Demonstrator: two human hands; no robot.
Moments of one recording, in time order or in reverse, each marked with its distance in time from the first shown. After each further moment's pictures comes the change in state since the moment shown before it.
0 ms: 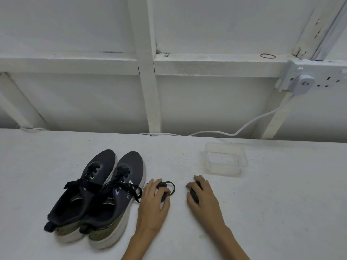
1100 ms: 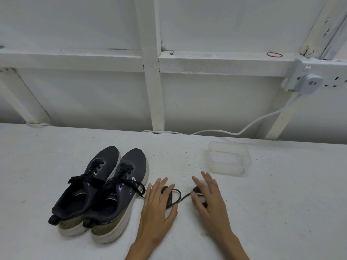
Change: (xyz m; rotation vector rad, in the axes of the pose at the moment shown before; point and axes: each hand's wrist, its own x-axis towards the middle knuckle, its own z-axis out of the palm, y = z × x) left_hand -0.020 0.021 -0.016 0.095 -0.062 0.147; right_hand -0.015 -0.007 -0.016 0.144 0.112 -0.084
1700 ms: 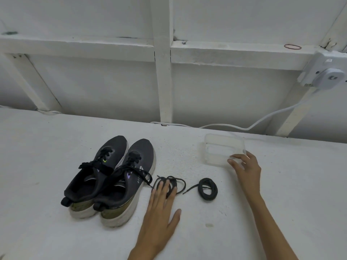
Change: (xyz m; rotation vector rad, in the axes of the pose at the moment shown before) left_hand -0.037 0.005 -0.008 0.095 -0.202 -0.100; right_hand 0.071 0.056 -0.056 0.206 0.216 0.346
